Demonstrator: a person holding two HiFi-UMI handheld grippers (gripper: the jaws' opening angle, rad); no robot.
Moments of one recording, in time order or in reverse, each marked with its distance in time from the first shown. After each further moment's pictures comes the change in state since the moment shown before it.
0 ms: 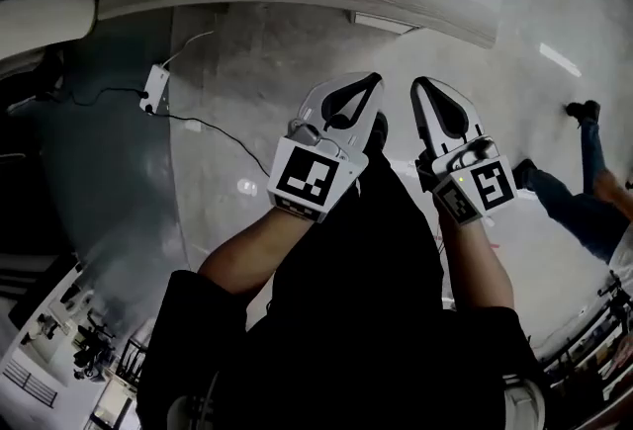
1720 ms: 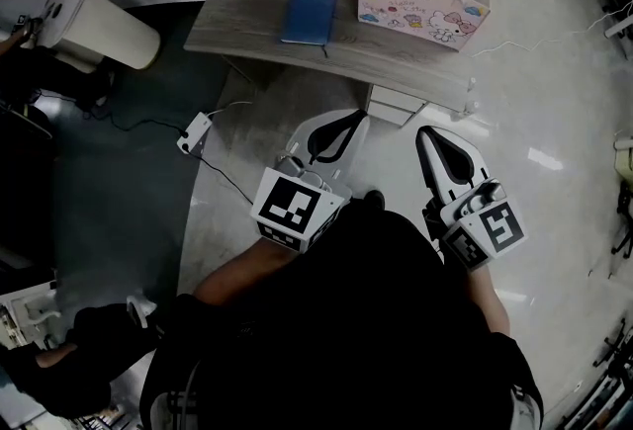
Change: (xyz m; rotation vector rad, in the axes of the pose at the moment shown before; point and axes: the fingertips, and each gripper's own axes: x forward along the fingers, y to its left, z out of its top) left arm -0.187 -0.070 0.178 0.158 -0.209 0.099; right arm -0.113 0.183 0.167 -0.247 -0.109 0.167
